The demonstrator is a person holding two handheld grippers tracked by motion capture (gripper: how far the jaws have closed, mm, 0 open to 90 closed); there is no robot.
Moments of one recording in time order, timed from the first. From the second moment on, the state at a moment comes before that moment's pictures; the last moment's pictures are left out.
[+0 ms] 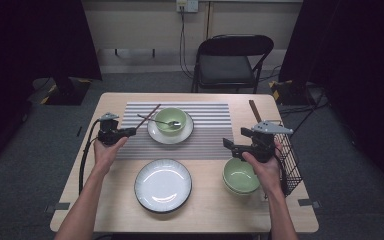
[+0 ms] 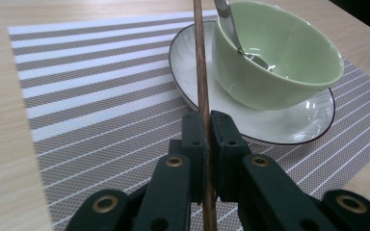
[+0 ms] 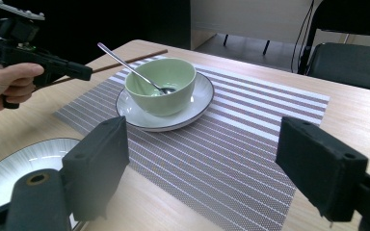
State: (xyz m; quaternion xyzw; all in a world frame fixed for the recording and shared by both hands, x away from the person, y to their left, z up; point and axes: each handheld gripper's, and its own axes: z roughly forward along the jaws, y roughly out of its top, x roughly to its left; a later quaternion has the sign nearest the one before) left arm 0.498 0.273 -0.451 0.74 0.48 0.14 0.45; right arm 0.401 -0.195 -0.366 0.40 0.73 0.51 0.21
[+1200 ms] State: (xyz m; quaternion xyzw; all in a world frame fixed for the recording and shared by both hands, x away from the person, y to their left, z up) left arm 0.512 0.242 -0.482 0.75 0.49 0.13 0.43; right arm 0.397 -0.202 -0.363 0.40 0.73 0.52 0.21
